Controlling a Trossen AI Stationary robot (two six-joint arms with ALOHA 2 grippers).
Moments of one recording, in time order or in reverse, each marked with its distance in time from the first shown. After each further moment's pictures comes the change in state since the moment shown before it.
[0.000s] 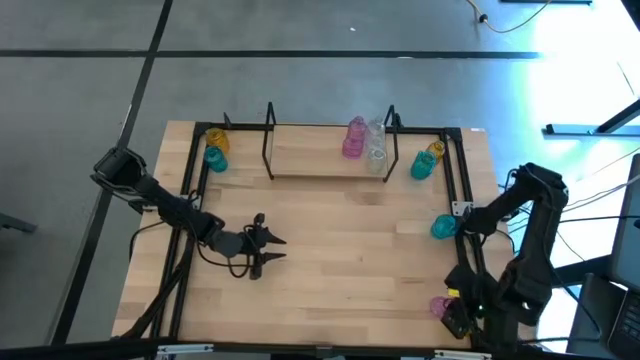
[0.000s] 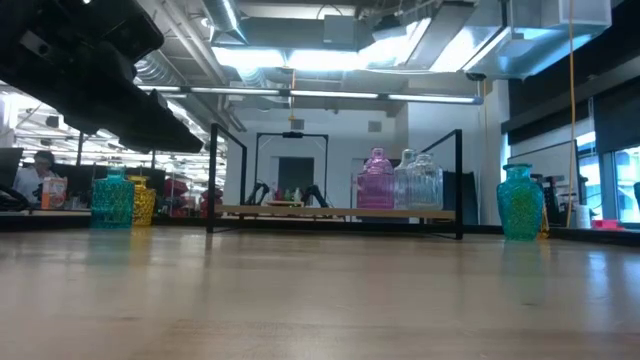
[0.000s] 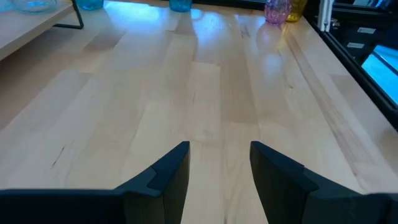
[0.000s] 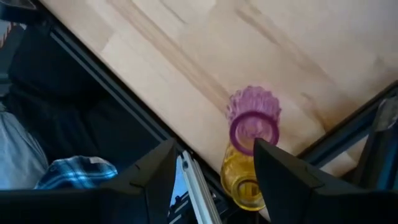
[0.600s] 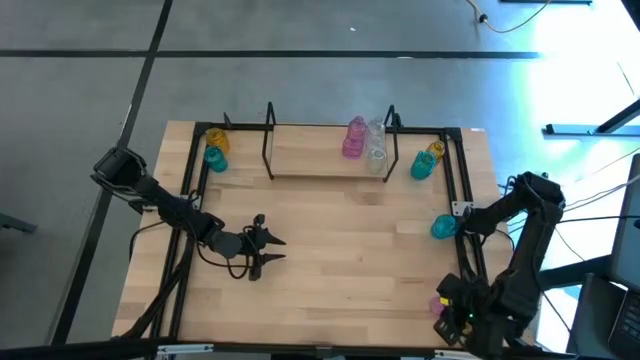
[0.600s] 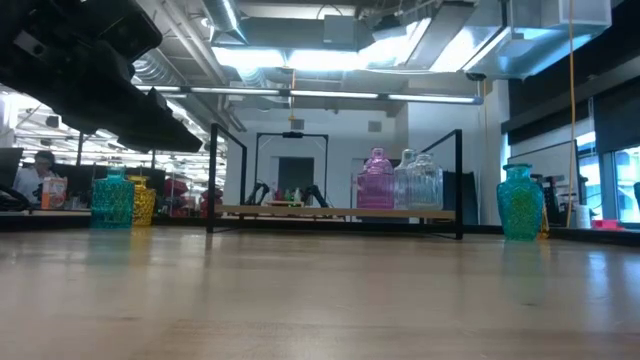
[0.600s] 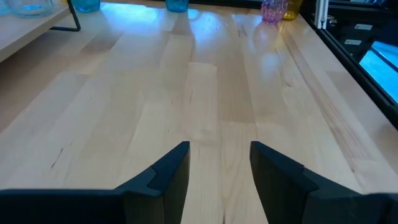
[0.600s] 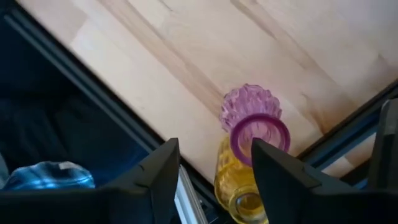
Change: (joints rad) left arm -0.004 0.000 0.000 0.000 -0.002 0.016; right arm -0.028 0.097 0.000 0.018 -0.056 -0.048
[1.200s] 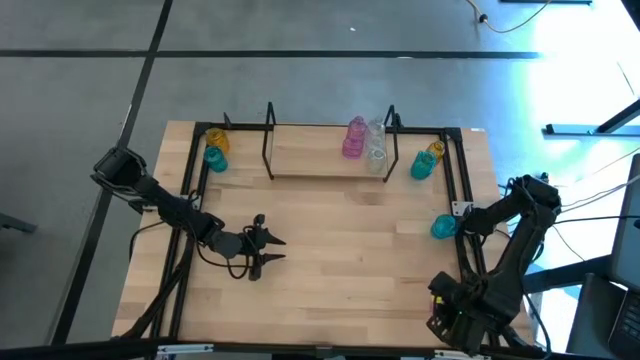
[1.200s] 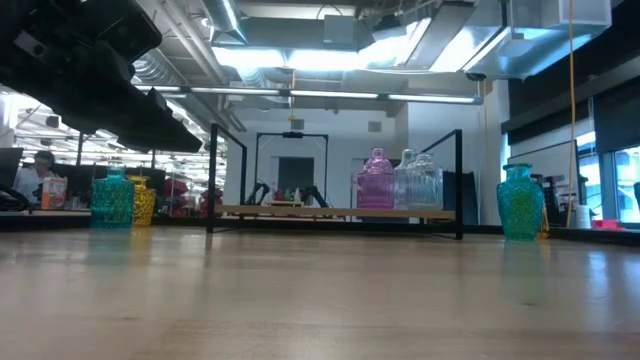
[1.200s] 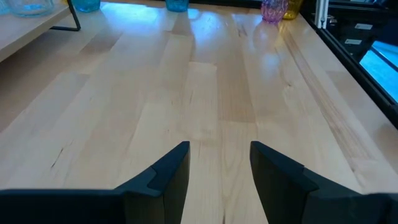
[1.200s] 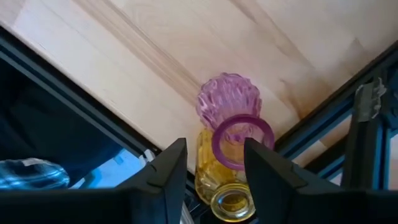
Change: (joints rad) left arm 0.000 0.000 0.000 -0.002 0.000 0.000; right arm -0.086 0.035 0.000 -0.032 -0.154 -0.073
